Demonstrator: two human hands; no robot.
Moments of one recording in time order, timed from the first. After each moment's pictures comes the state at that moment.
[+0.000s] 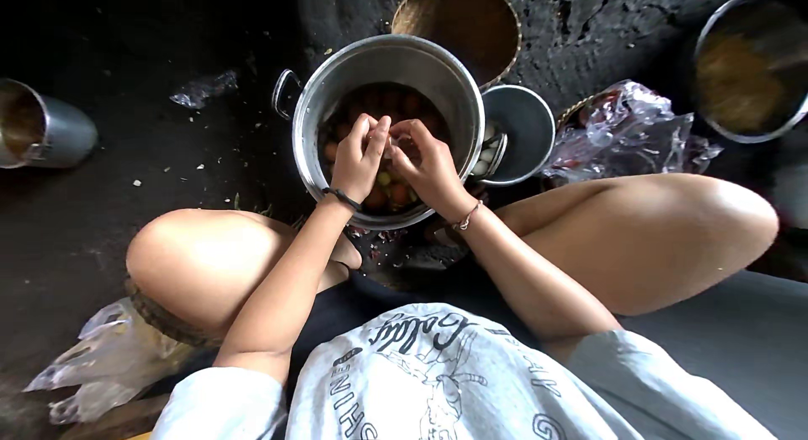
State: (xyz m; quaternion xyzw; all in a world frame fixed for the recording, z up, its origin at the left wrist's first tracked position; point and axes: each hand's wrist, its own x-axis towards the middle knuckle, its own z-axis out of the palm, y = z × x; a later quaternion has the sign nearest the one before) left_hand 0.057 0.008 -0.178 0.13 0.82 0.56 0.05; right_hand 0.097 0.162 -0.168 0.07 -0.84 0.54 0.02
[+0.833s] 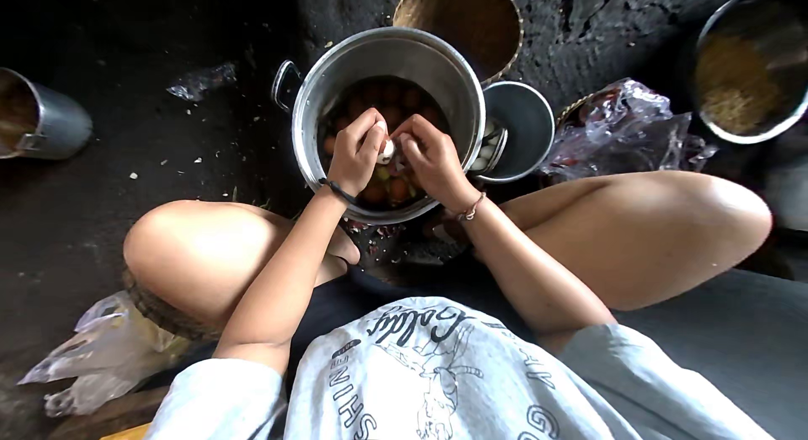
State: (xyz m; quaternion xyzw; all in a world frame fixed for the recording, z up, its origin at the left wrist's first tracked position) left_hand 0.054 0.000 -0.180 0.20 0.78 0.59 0.05; right_hand 0.097 0.170 -0.167 0.08 -0.81 0.58 -0.01
